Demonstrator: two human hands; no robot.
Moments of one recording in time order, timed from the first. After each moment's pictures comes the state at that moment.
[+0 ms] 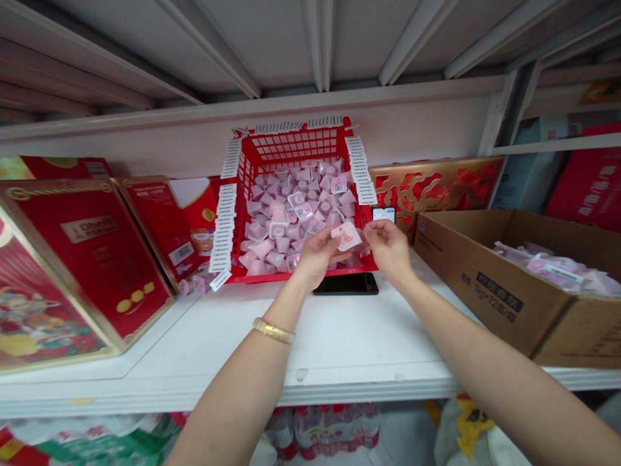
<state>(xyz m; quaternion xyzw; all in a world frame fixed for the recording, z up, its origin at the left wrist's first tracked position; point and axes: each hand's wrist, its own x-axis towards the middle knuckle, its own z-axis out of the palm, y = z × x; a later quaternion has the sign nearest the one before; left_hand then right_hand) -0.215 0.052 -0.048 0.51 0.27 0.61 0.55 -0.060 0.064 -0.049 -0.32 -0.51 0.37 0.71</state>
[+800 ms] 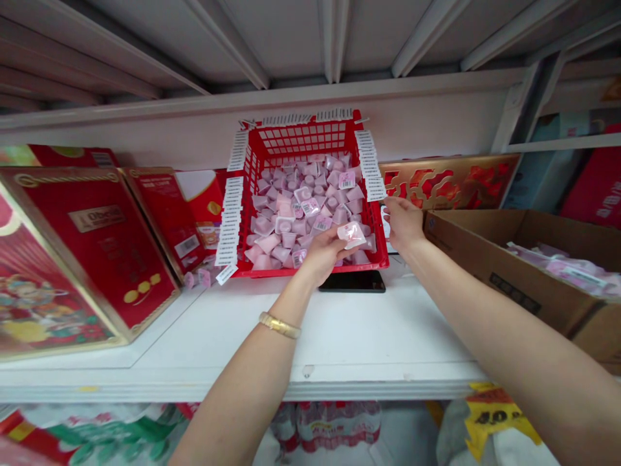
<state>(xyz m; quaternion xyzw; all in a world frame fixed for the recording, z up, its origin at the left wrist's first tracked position) -0.213 0.051 -0.046 0.49 0.27 0.61 0.56 -0.058 0.111 -0.011 -0.33 -0.37 0.40 0.77</state>
